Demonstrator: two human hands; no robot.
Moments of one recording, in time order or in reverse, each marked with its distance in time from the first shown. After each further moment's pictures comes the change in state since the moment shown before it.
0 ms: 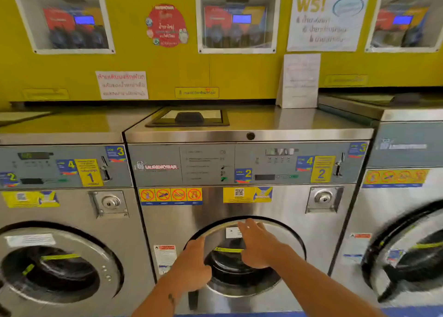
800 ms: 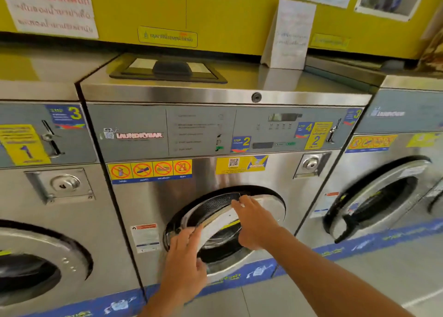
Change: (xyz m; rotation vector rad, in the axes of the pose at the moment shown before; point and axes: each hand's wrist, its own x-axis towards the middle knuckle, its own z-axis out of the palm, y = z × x) left_hand 0.029 -0.087 0.055 0.040 0.196 0.338; right_hand 0.017 -0.021 0.027 -0.160 0.029 0.135
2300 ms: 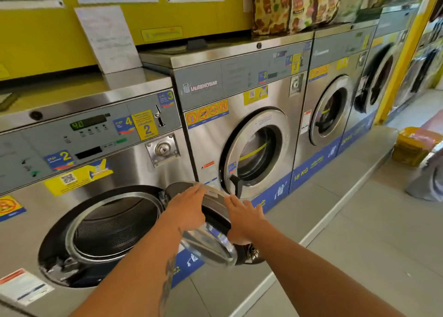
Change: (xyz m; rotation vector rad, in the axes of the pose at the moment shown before) left_hand 0.027 0.373 0.112 0.497 -0.596 0.349; right_hand -0.234 0.265 0.047 0.212 -0.013 0.403
